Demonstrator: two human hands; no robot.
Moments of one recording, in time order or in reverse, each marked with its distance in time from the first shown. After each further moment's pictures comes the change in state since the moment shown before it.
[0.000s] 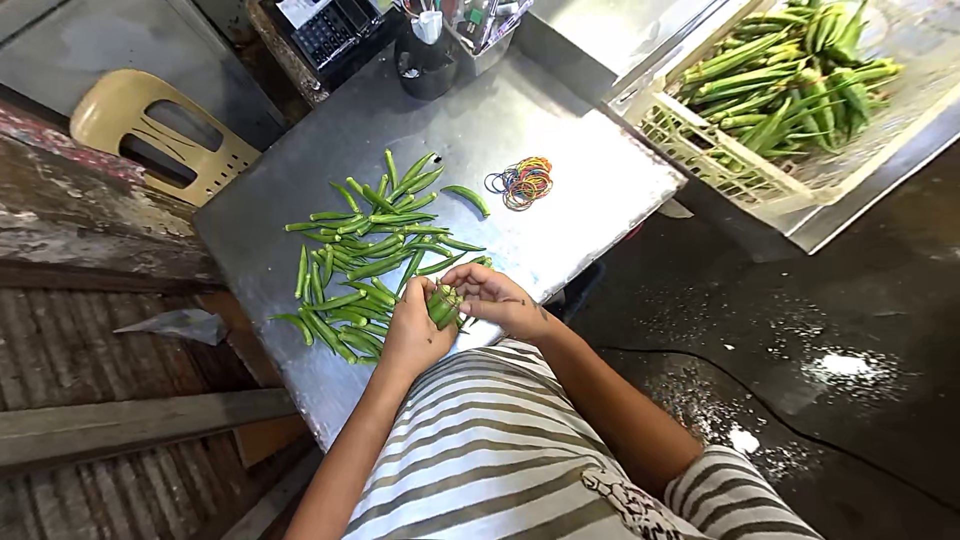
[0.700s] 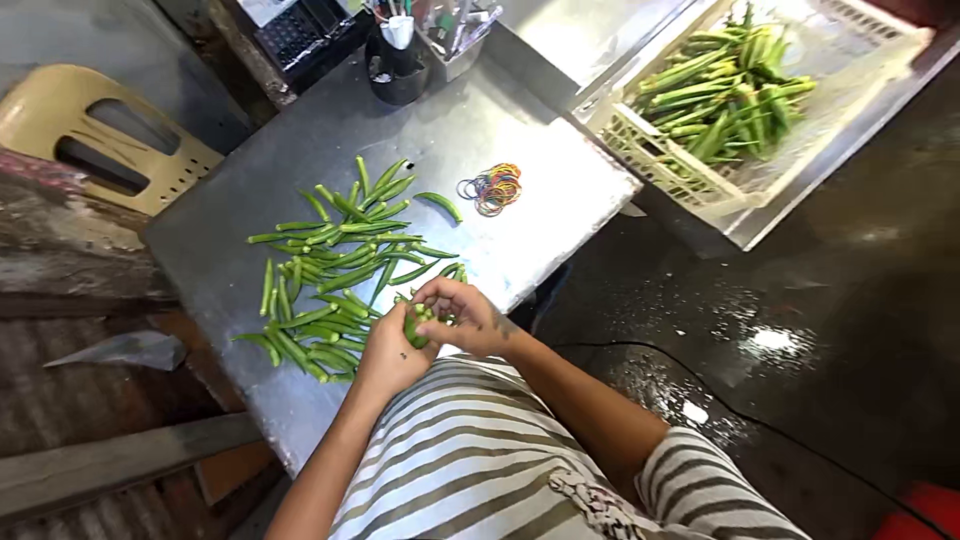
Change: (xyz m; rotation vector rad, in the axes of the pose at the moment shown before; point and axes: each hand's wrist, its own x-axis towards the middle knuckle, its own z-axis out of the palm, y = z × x) left_hand -0.004 0.012 -0.008 0.008 -0.163 -0.074; right_hand 0.004 -0.010 0.018 -0.238 0.044 -0.056
